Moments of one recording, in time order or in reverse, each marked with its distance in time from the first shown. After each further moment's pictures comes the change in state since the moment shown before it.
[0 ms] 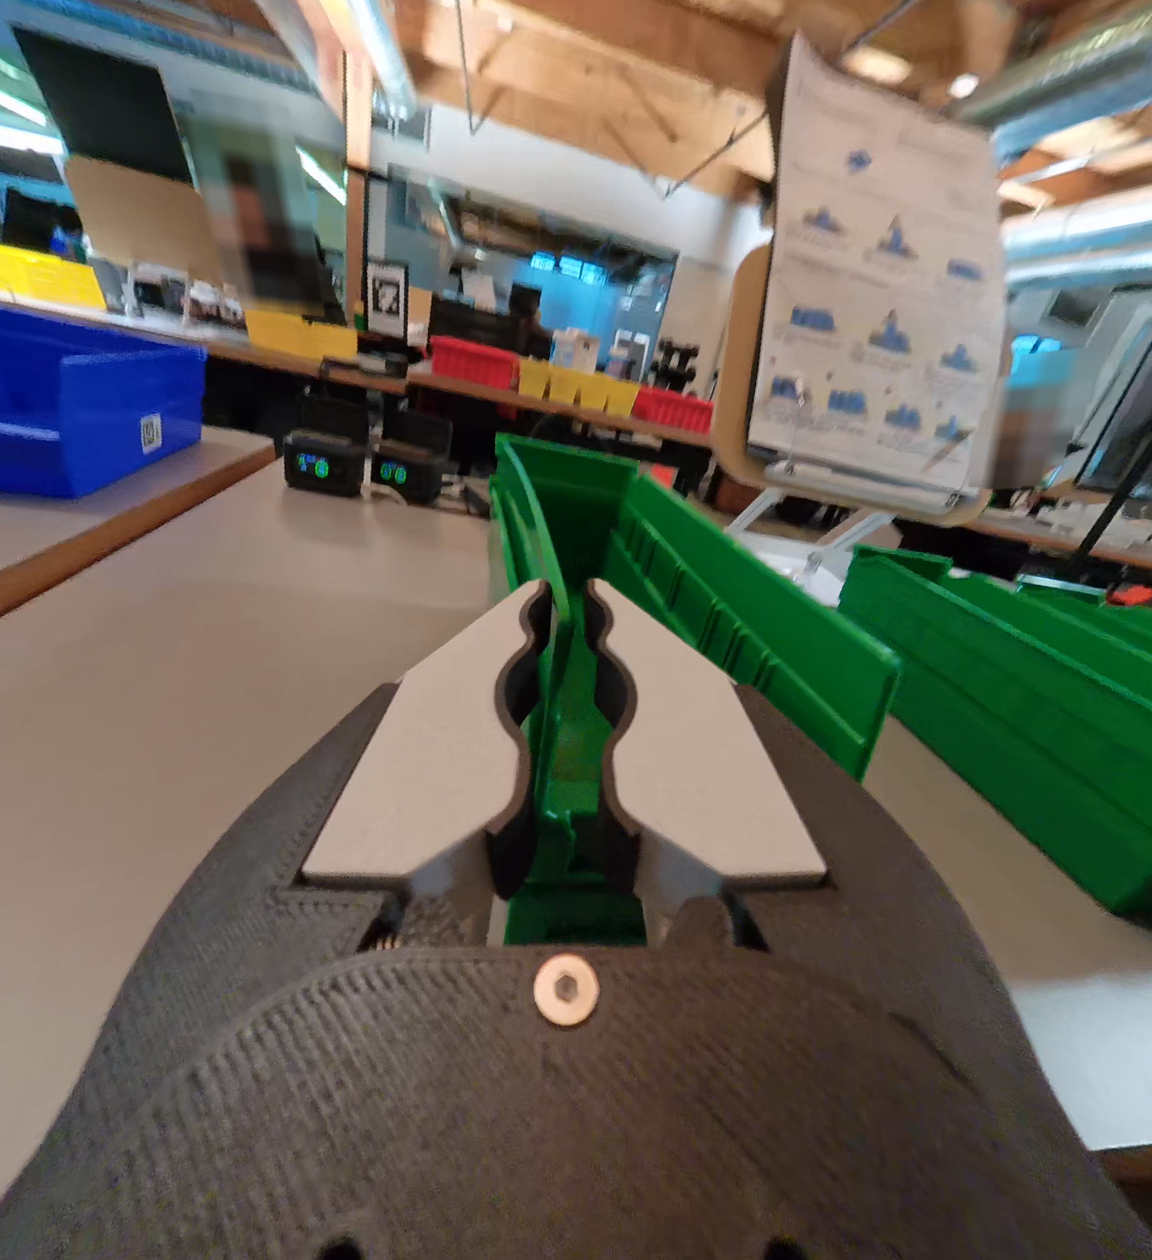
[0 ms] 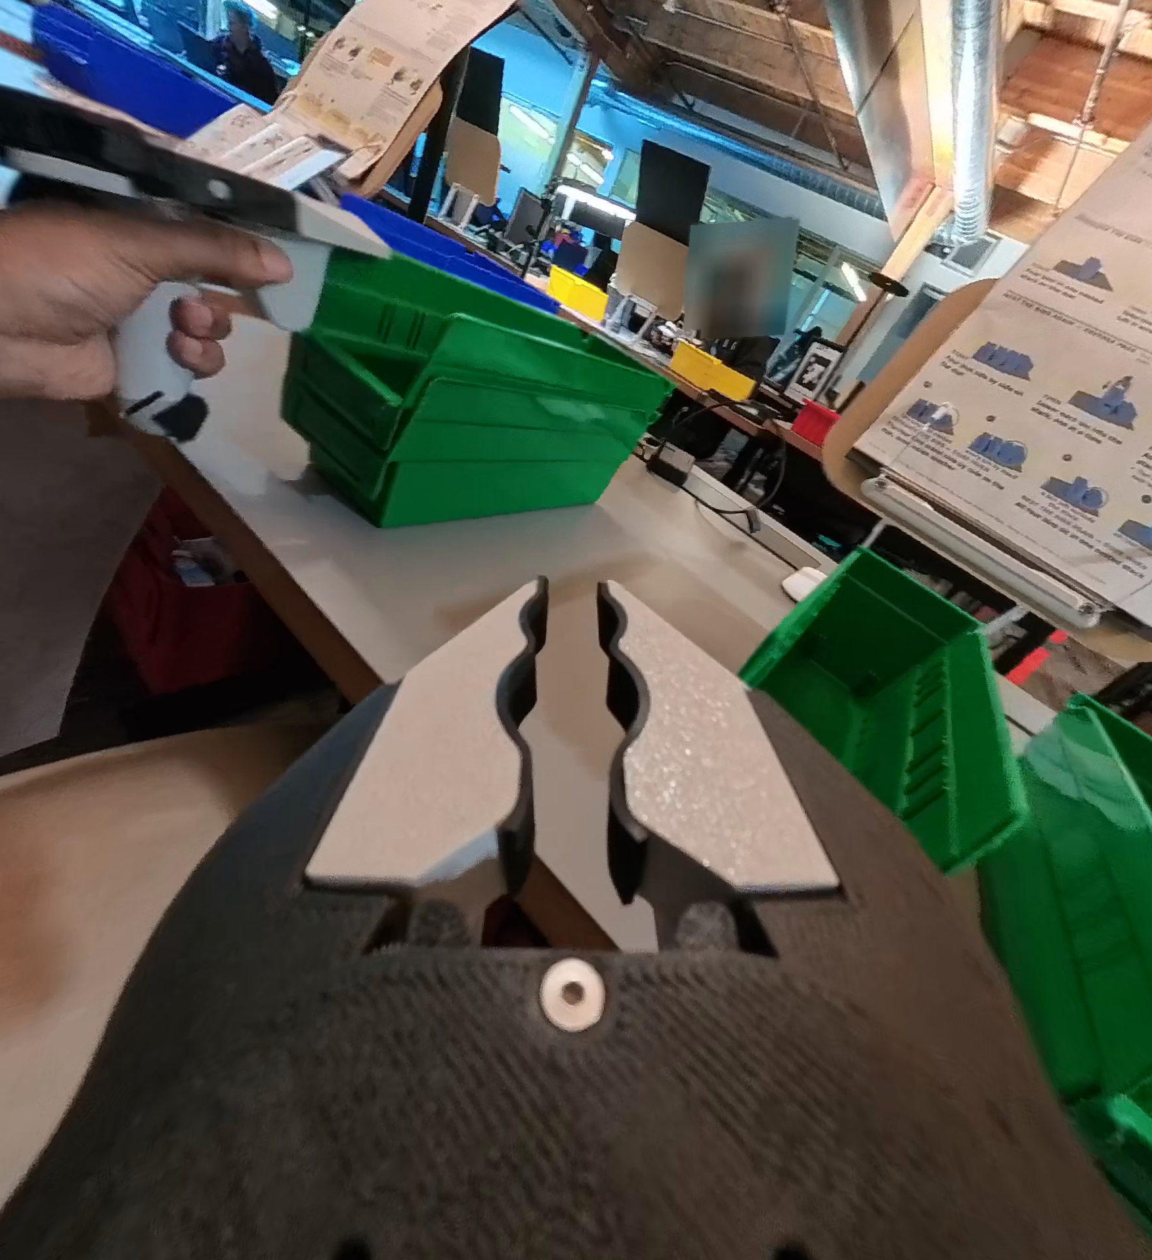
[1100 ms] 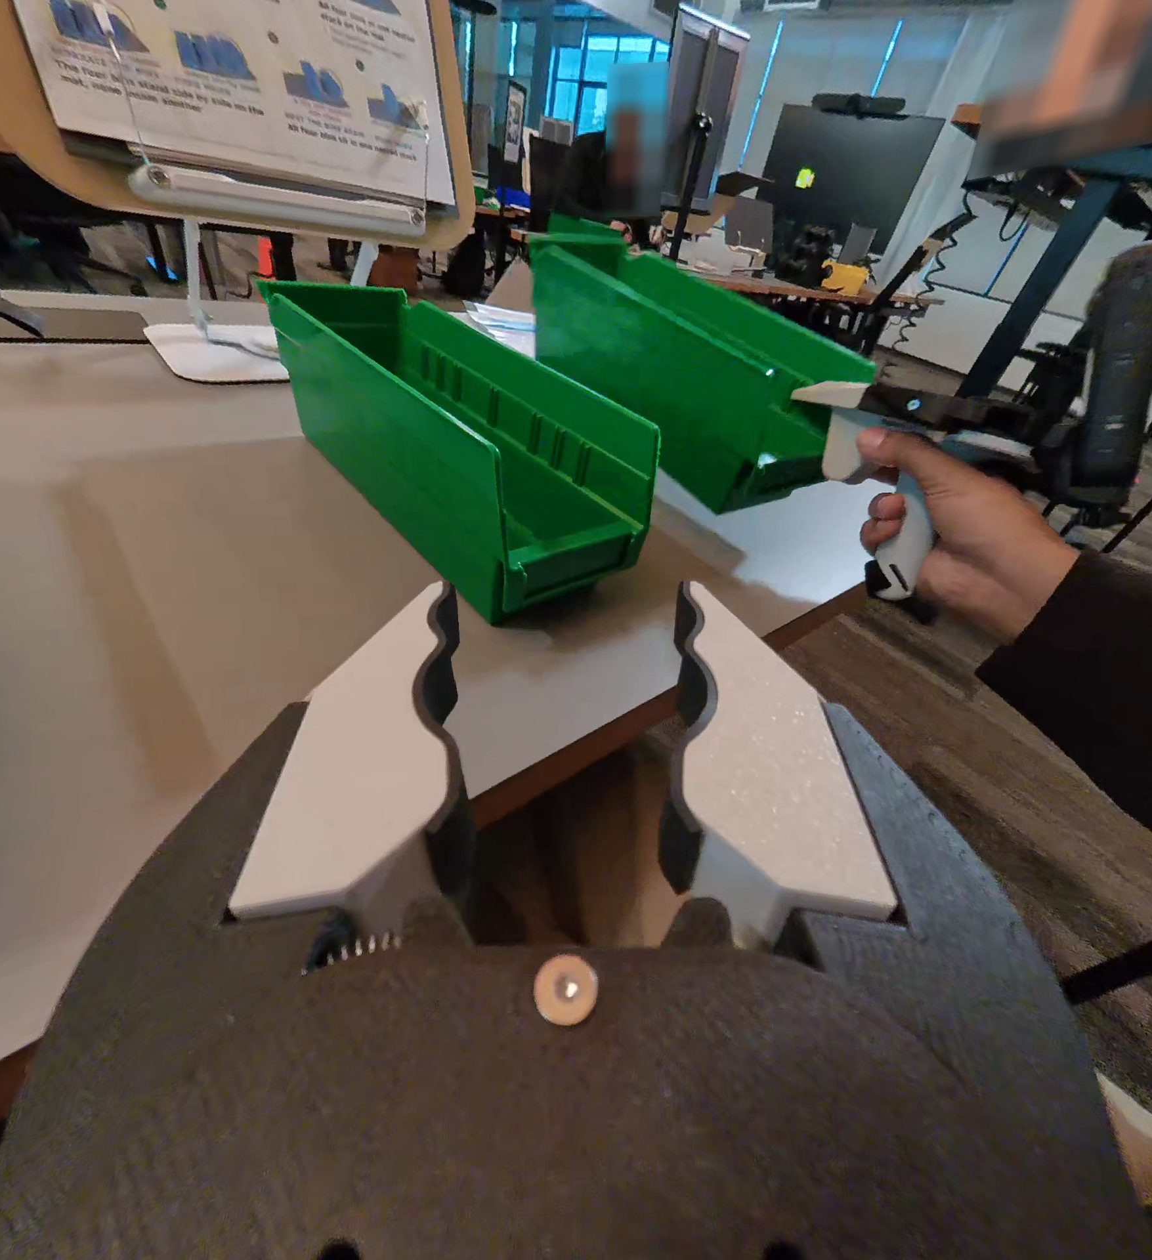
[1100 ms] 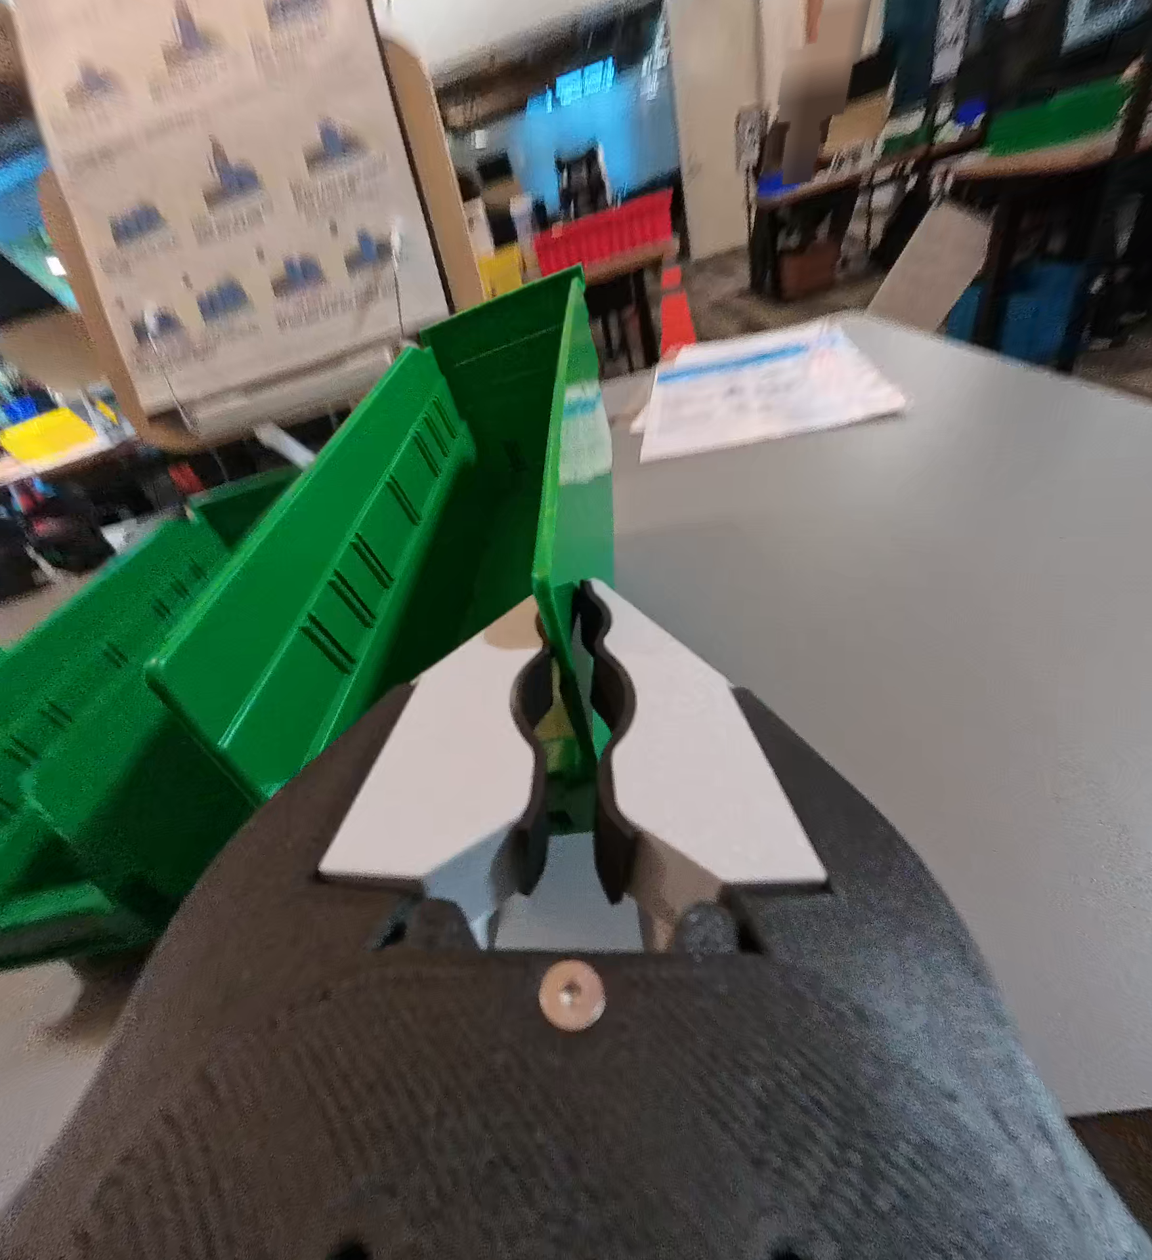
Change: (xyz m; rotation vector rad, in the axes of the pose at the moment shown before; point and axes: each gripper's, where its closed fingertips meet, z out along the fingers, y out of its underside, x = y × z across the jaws) left arm 0.273 0.084 -0.072 -0.335 0.540 0.033; right arm 0.300 0.144 -0.114 -0.116 0.692 0.709
